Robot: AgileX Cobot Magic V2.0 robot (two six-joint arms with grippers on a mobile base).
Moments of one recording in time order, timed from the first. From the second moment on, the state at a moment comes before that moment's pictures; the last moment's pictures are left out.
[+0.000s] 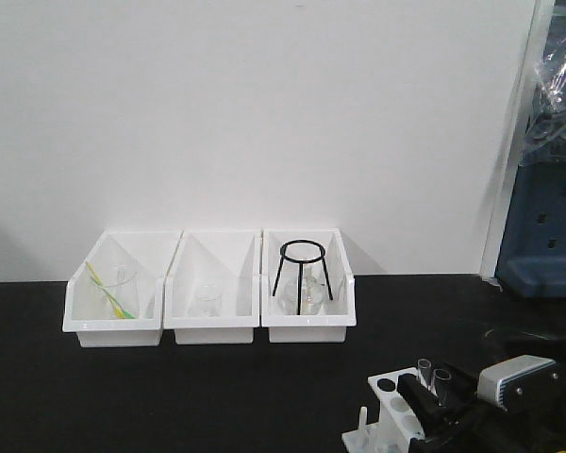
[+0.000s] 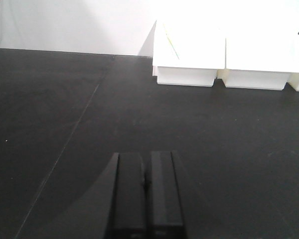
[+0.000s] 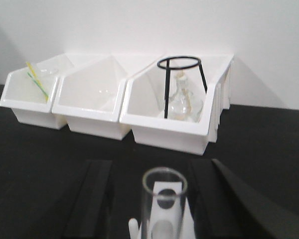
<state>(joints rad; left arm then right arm) 0.09 -0.02 0.03 0.05 0.26 -0.17 0.14 1.63 -0.47 -0.38 -1.01 0.28</state>
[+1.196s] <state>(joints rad) 0.09 -0.02 0.03 0.05 0.26 -0.17 0.14 0.57 -0.61 -0.42 0.23 0.40</state>
